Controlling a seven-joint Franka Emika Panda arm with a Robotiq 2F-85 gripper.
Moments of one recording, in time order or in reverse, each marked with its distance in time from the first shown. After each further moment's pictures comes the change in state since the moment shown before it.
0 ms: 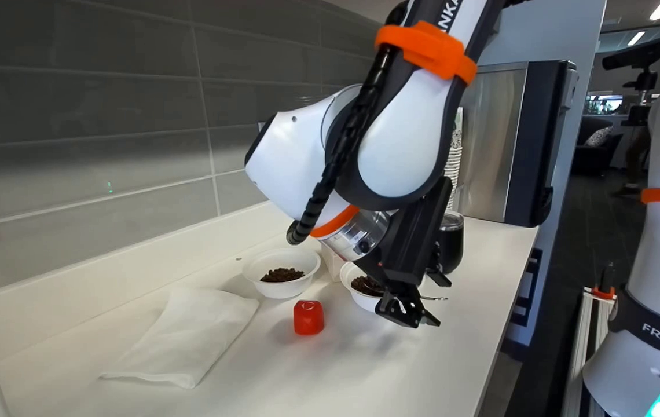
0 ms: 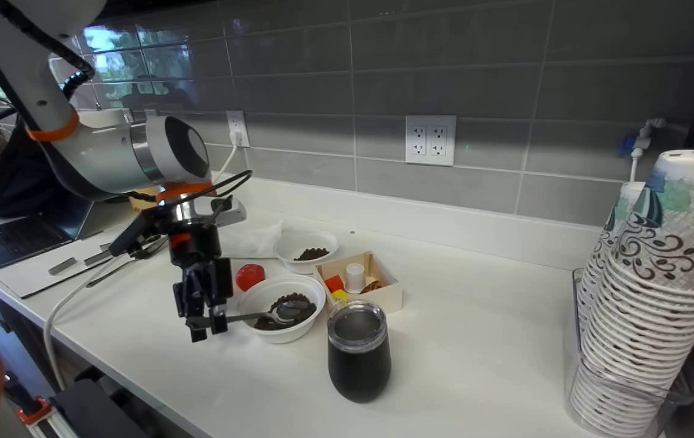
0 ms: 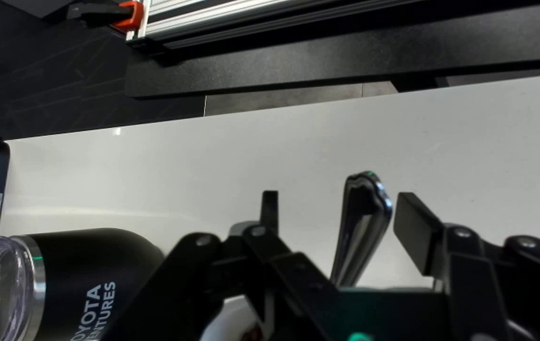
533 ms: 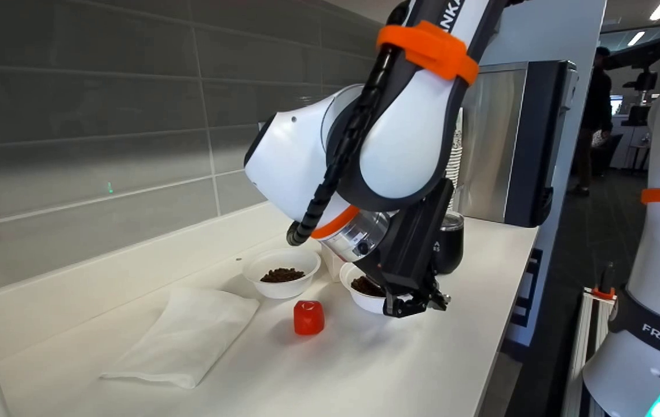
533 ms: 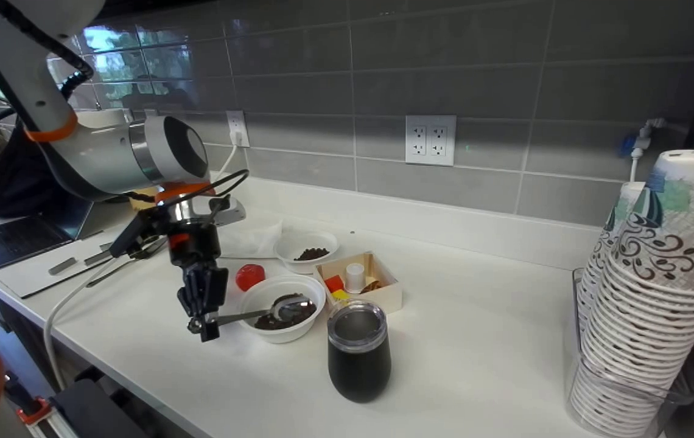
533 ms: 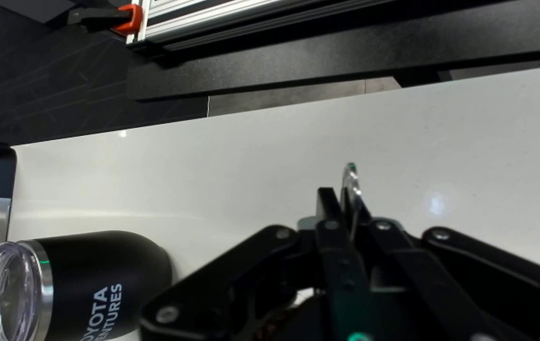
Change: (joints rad) arm 0.006 0.000 -0.001 0.000 -0.008 0.000 0.038
